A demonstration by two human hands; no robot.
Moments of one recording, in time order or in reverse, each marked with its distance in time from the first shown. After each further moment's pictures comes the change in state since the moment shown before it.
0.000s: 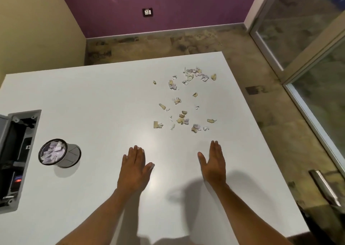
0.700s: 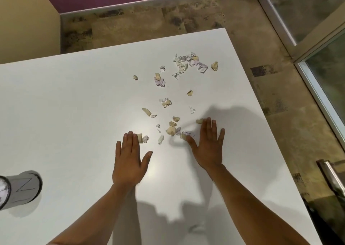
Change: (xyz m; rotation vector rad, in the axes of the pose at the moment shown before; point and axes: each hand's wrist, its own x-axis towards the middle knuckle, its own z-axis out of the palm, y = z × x) left_hand 0.135 0.028 0.037 0.171 0.091 0.075; right_hand 0.161 0.013 0.047 -0.335 -0.006 -0.166
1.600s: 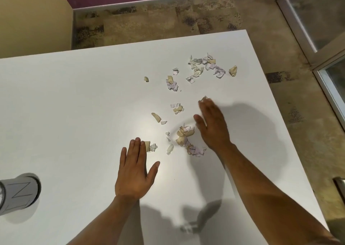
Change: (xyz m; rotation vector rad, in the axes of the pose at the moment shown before) left_hand 0.003 0.000 0.002 0.000 -0.001 -0.017; right_hand 0.102 -0.019 -0.011 0.346 0.144 -0.346
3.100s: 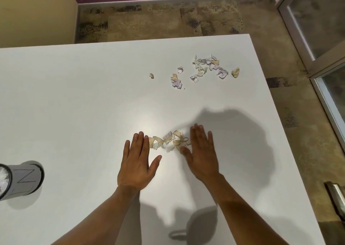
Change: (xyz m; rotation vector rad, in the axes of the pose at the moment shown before) left_hand -0.002 0.000 -0.004 0.003 -0.002 0.016; right_hand -0.087 -0.052 0.018 -0.206 -0.234 0.022
